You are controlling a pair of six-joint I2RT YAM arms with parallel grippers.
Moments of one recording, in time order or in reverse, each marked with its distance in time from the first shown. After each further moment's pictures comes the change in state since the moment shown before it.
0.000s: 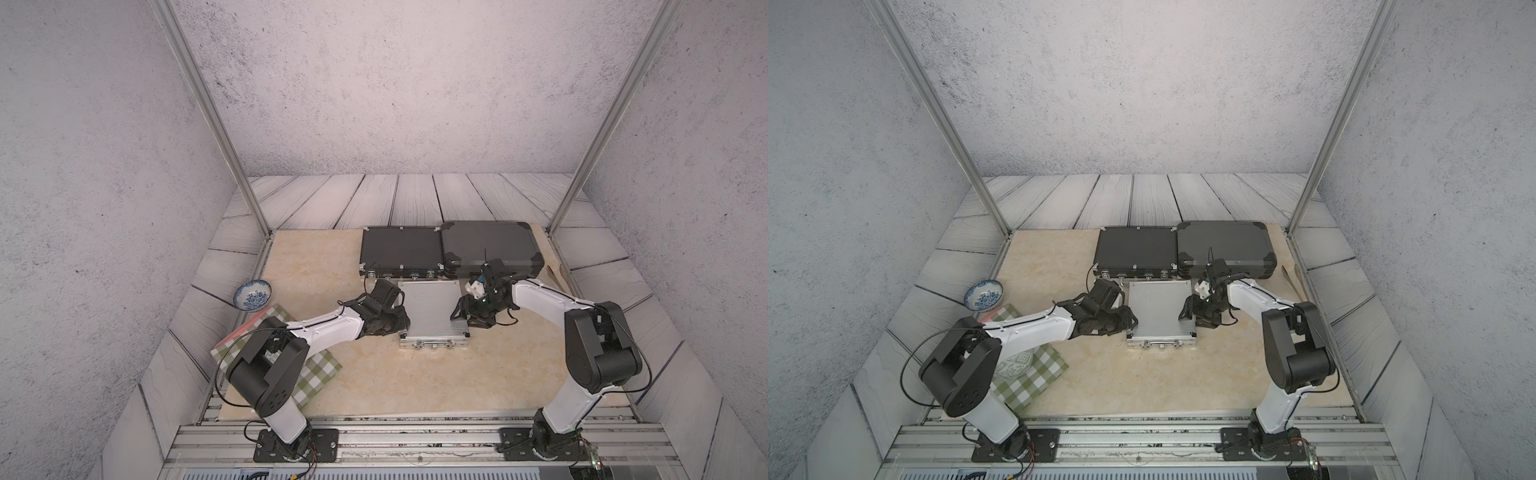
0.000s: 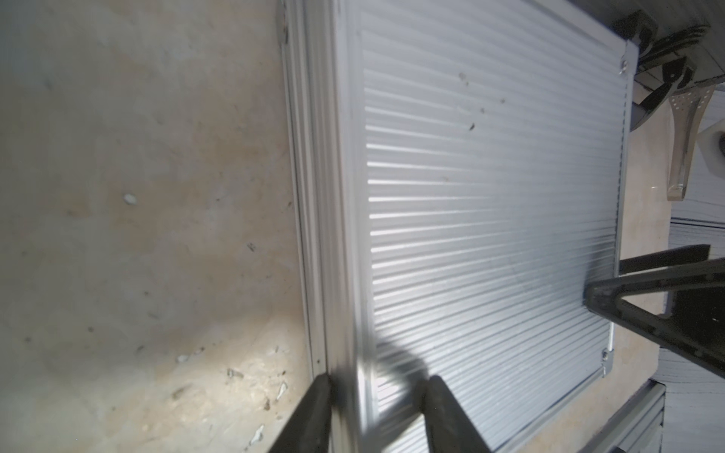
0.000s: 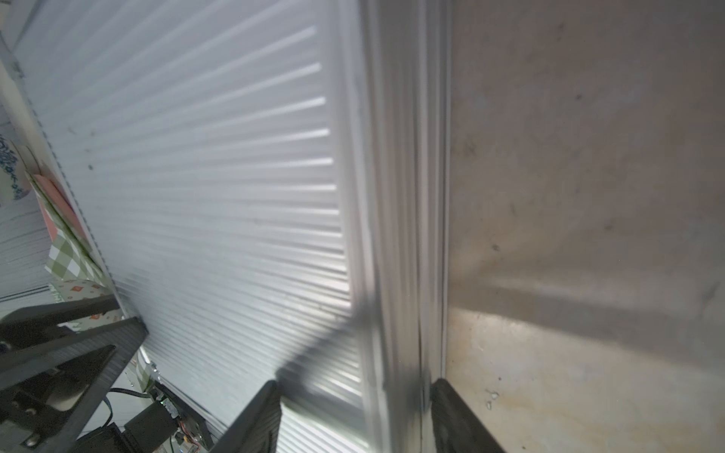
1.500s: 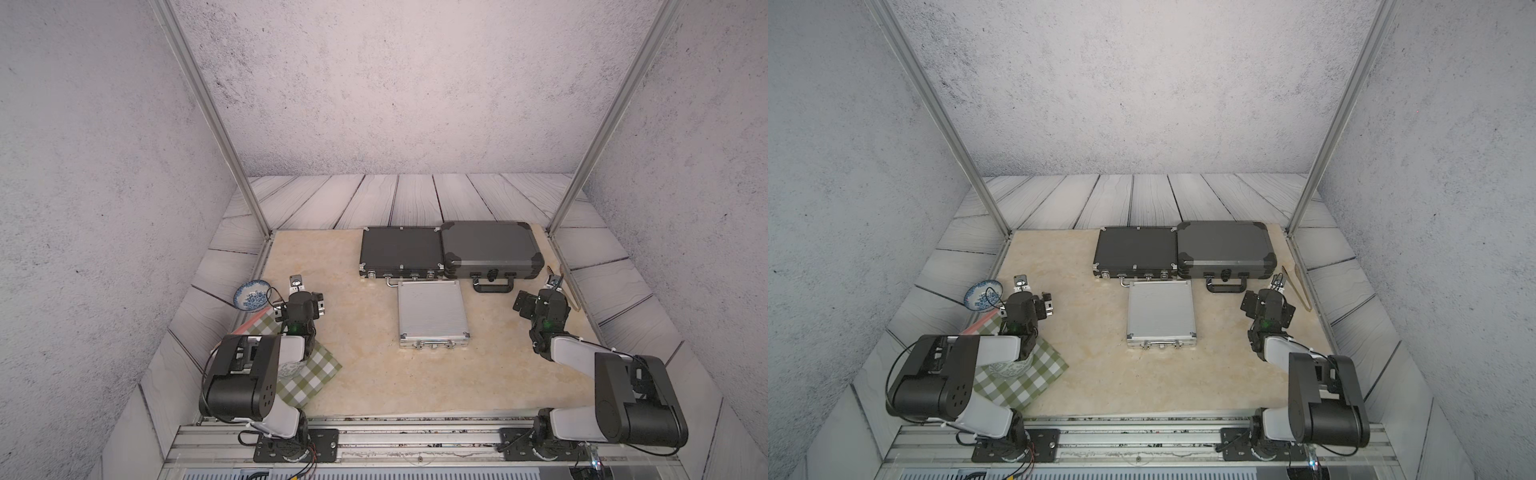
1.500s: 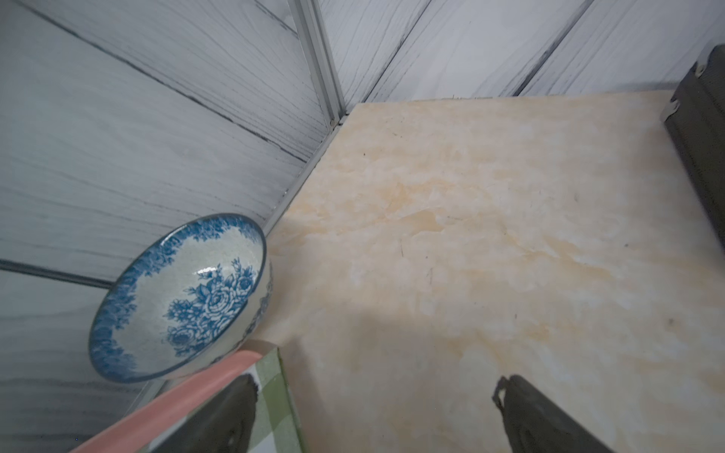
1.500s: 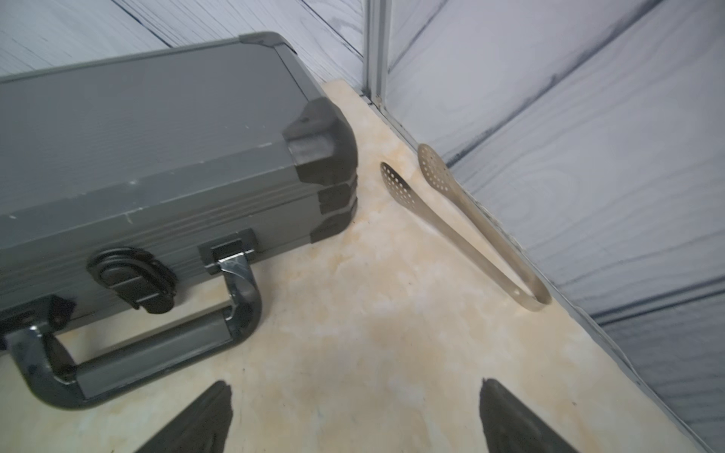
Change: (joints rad) left arm 0.647 -0.081 -0.519 0.935 -0.570 0.768; right arm -0.330 -0.305 -0.654 1.177 0.767 -0.253
